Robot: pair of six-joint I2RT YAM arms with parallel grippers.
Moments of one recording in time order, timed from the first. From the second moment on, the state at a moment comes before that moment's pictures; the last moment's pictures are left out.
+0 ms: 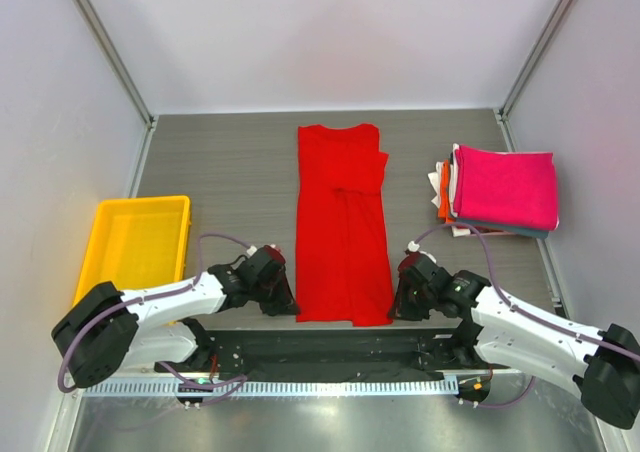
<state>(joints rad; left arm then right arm) -0.86 1.17 0.42 -0.28 0.16 -1.12 0.82 0.83 0.38 -0.65 -0.05 0.97</state>
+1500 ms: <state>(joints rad) -0.81 1.11 0.46 -0.33 0.23 -1.14 0.82 0.81 0.58 -0.77 0.02 0.94</state>
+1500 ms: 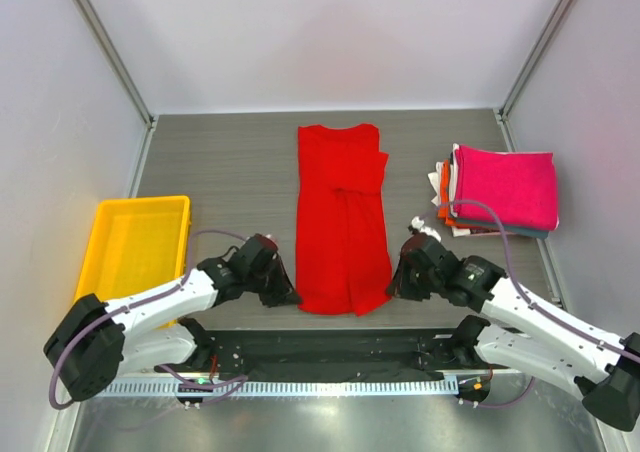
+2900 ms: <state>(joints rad) -0.33 1.76 1.24 -0.39 0.26 -0.99 0.33 1.81 1.37 -0.59 0.07 0.56</state>
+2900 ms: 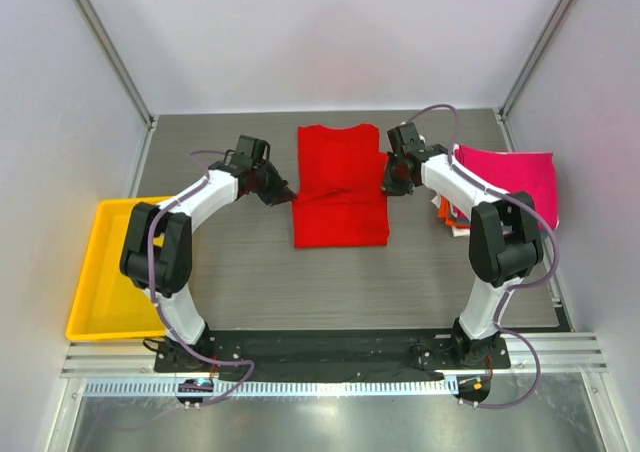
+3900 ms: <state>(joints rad) -0.33 1.65 1.10 -0.39 0.29 -0.91 0.28 1.56 1.04 -0.45 -0.08 0.58</state>
